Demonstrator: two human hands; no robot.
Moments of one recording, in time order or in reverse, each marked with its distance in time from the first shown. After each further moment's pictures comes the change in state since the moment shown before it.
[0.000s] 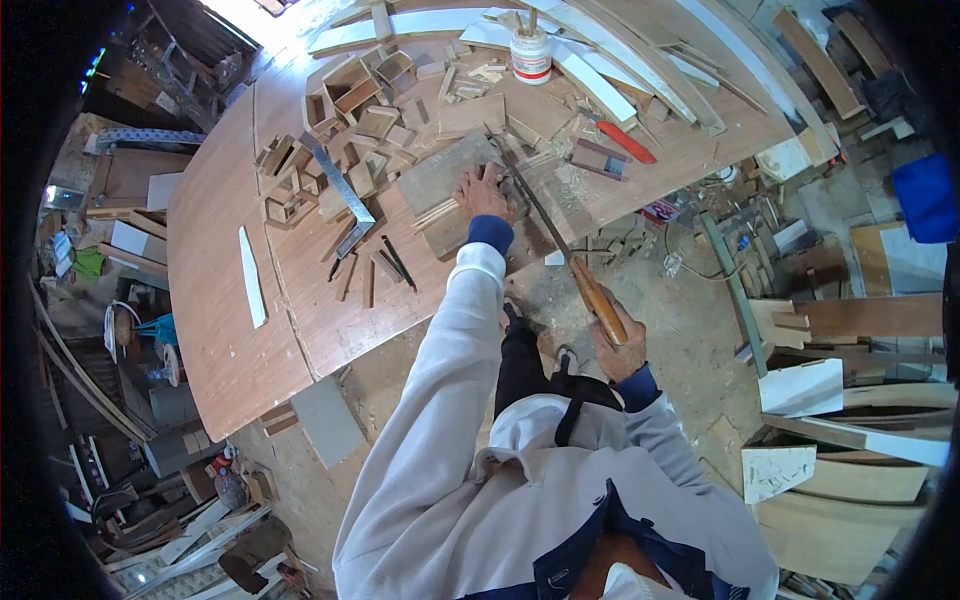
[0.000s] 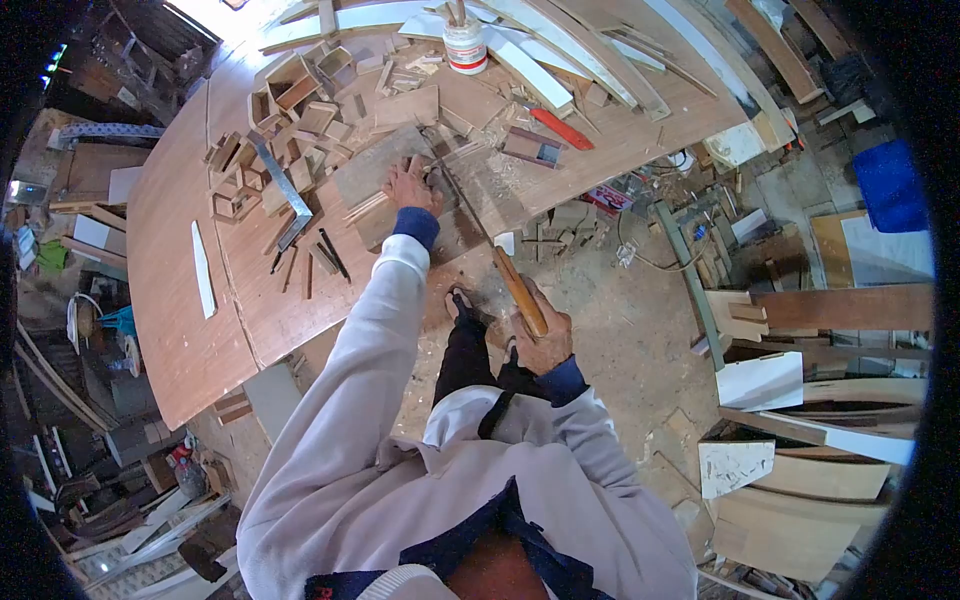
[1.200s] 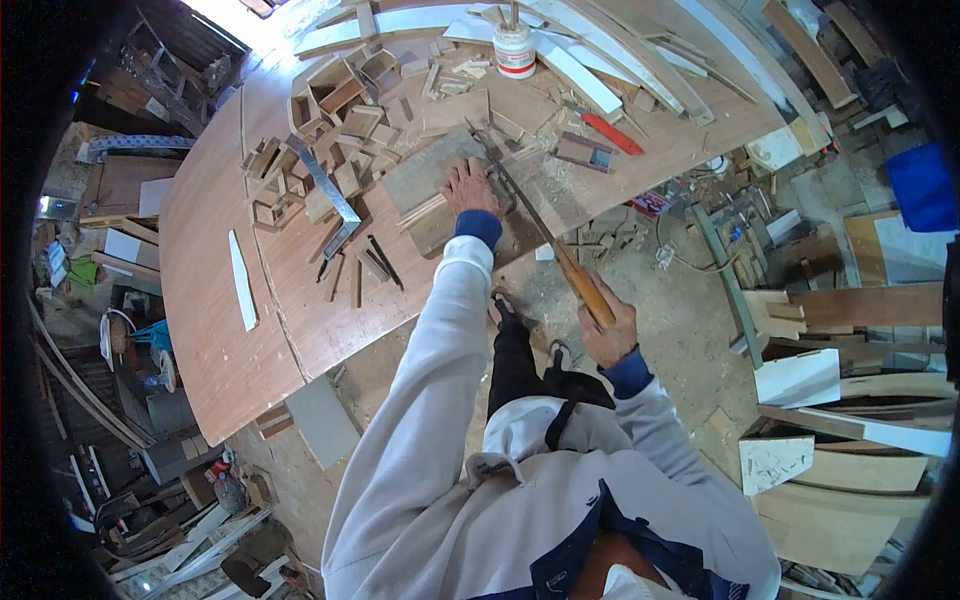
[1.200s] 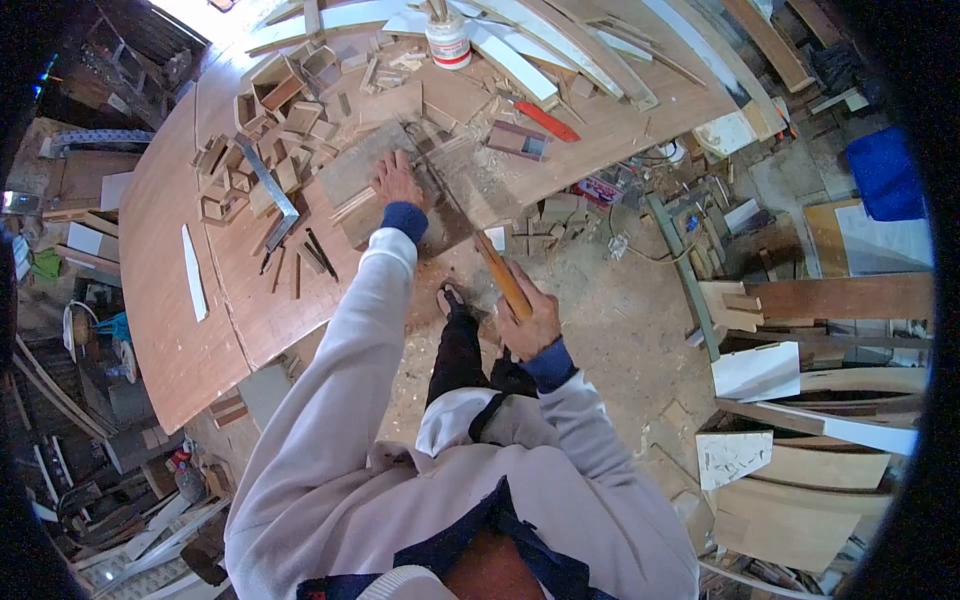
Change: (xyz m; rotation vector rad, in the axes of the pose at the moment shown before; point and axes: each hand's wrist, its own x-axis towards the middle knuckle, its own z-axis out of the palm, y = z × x) left_hand 0.004 0.025 -0.017 0.152 -0.072 -0.026; right_hand 0.011 -0.005 -0.005 -0.068 -0.010 -0.013
